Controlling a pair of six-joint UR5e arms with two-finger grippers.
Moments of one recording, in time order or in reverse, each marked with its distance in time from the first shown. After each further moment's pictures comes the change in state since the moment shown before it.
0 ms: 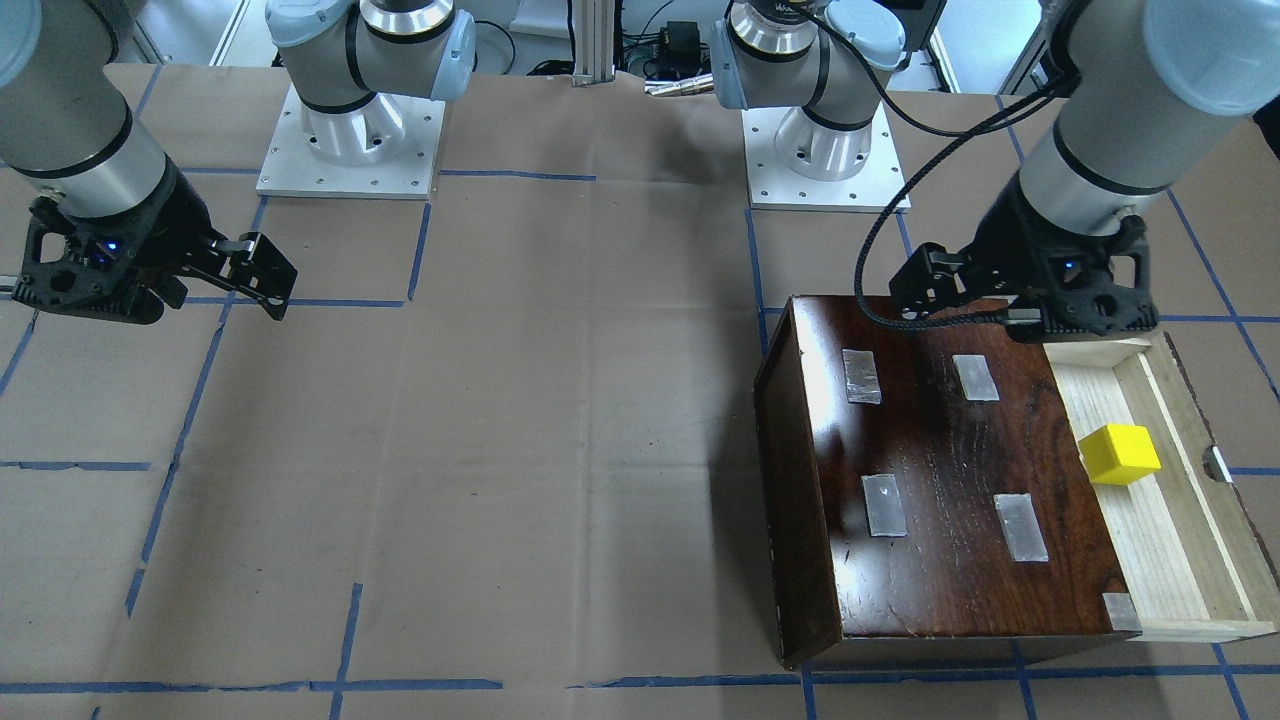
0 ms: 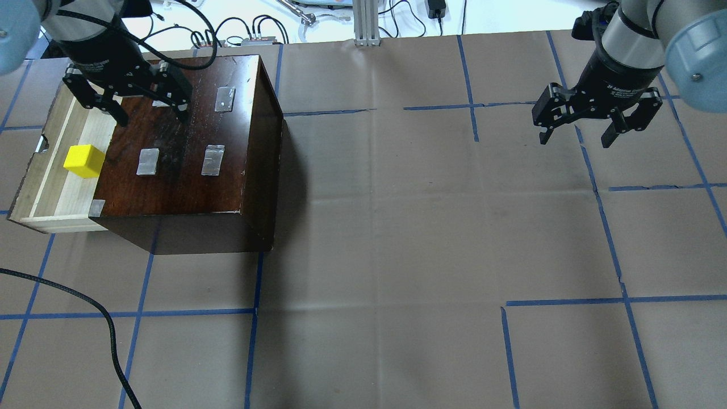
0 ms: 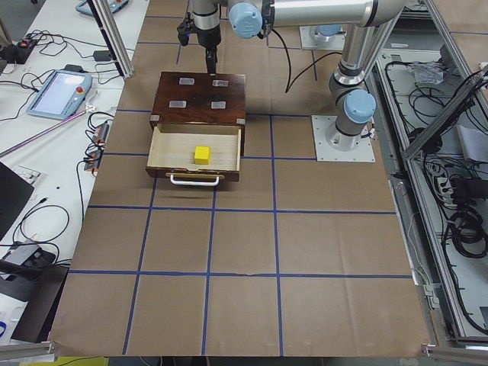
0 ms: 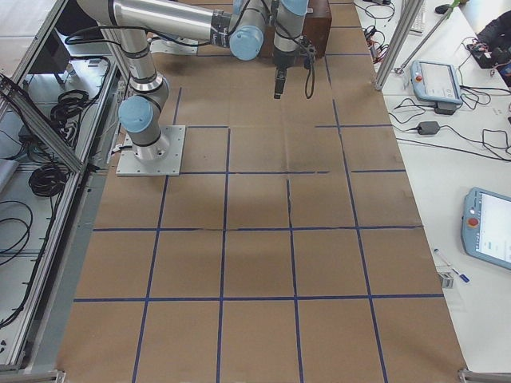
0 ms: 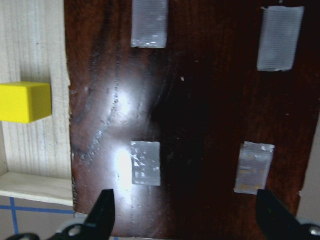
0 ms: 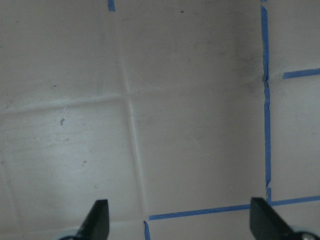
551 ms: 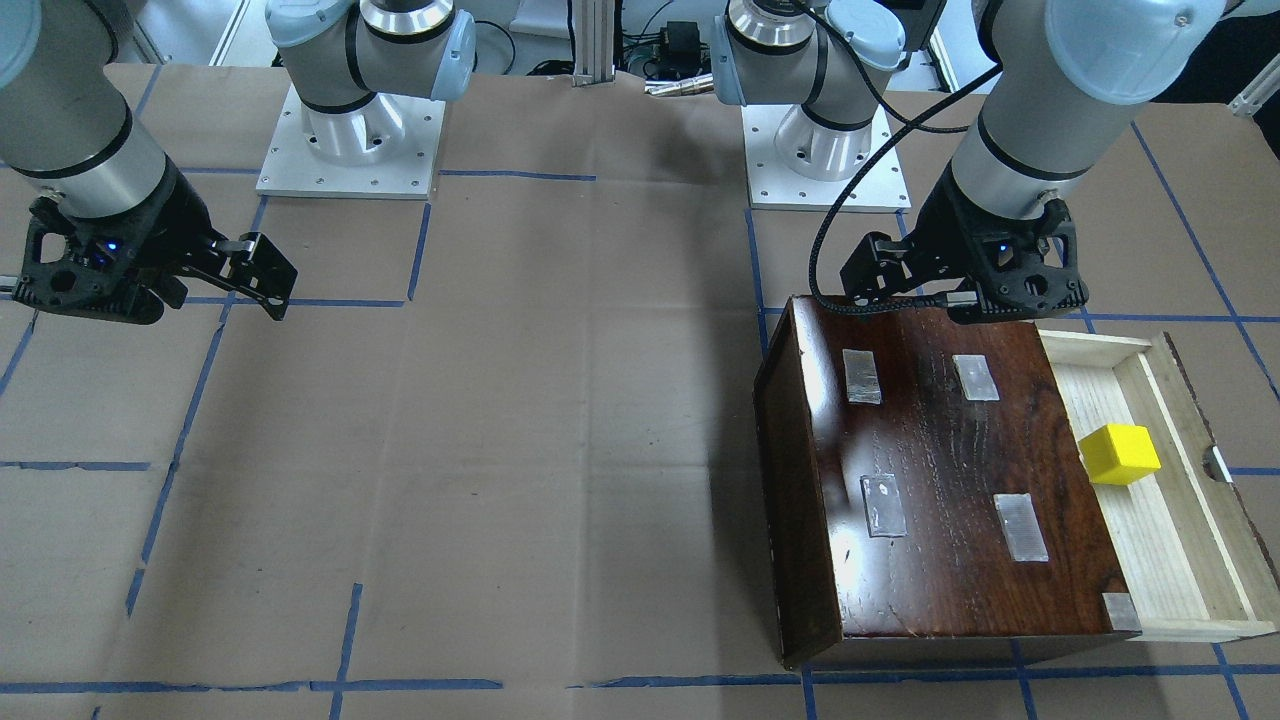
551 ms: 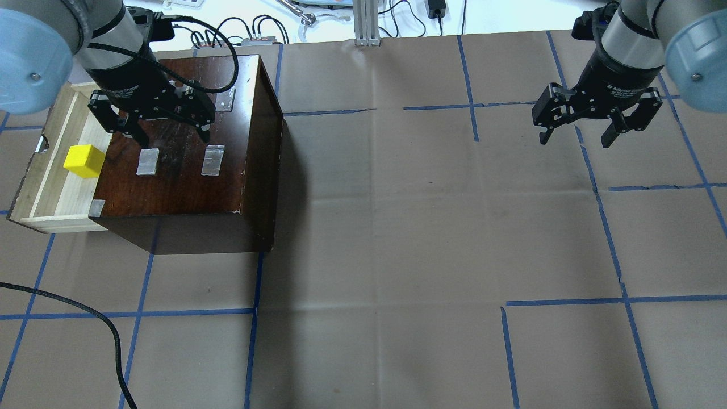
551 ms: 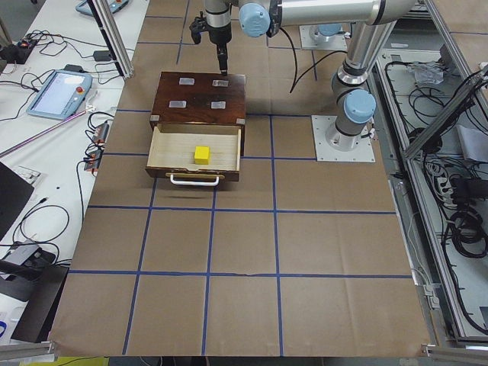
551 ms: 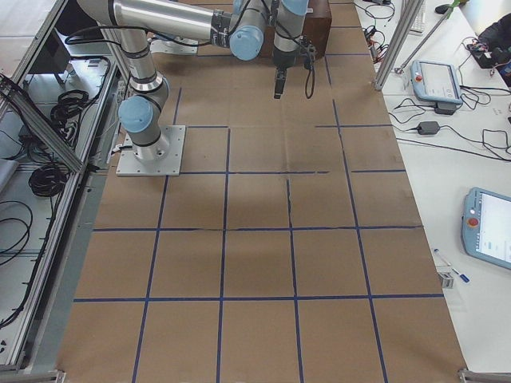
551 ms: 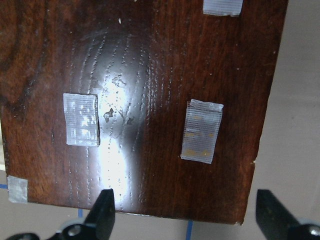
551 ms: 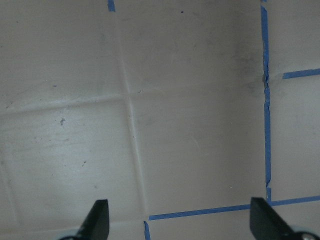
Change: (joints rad) left arm -0.042 0.036 -0.077 0.055 -0.004 -0.086; right arm 0.000 0.000 -0.001 0.000 0.000 0.000
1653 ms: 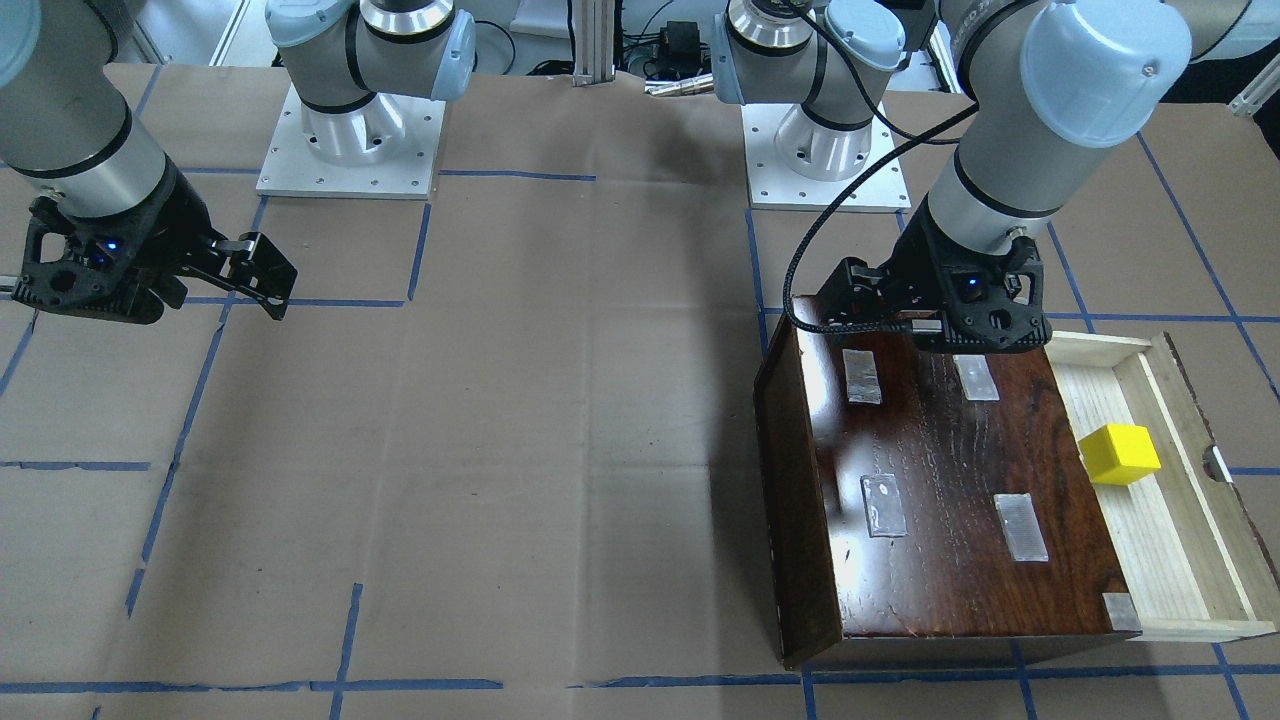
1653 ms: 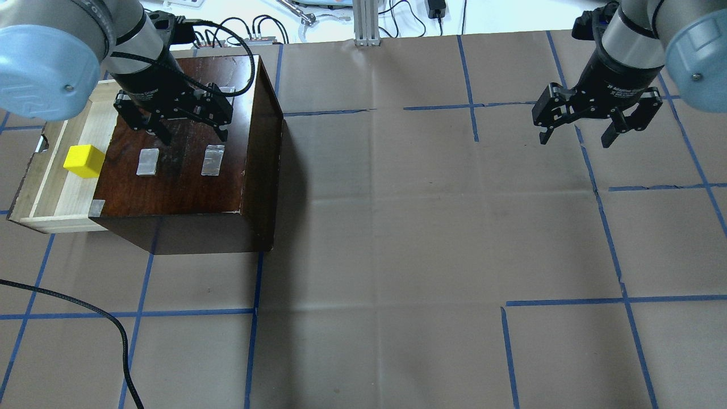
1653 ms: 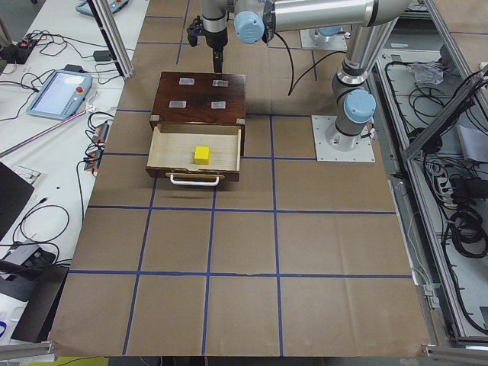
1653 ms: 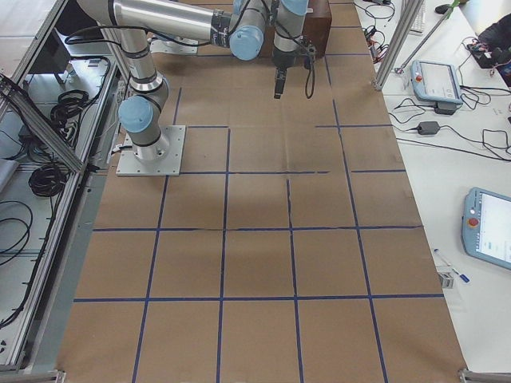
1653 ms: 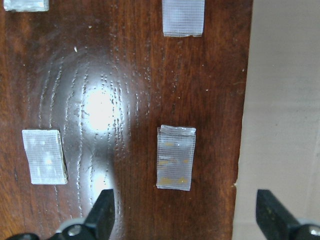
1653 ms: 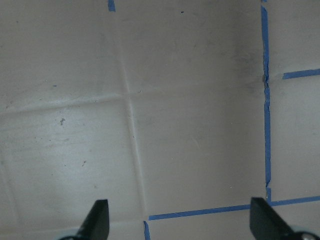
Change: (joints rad) left arm -0.006 -0.030 -0.018 0.060 -0.043 0.071; right arm 0.000 0.000 0.000 0.000 0.000 -0.001
